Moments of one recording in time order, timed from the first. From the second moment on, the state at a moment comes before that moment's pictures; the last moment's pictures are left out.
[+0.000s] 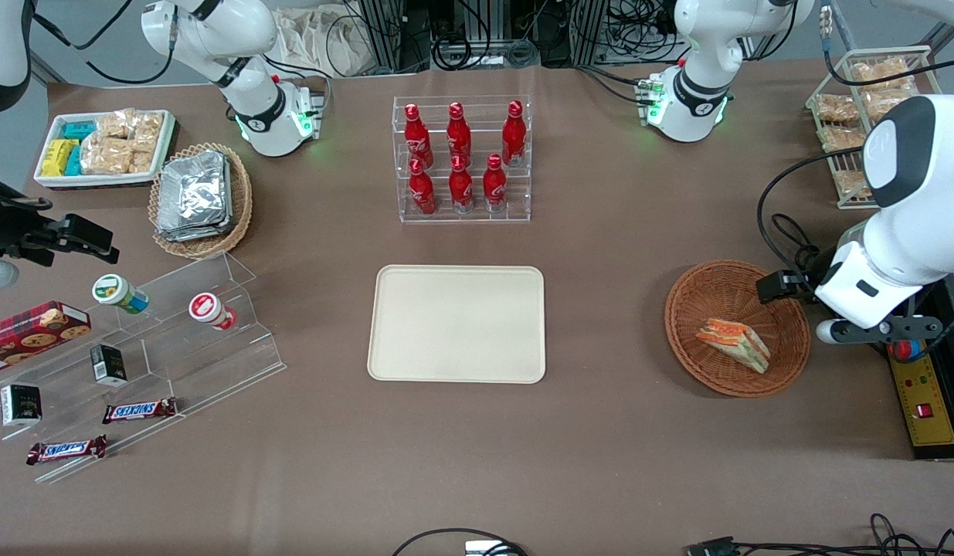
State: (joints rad) arm 0.06 0.22 -0.17 -1.57 0.05 1.69 -0.15
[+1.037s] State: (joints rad) arm 0.13 0.27 -0.15 -1.73 0.04 1.90 -0.71
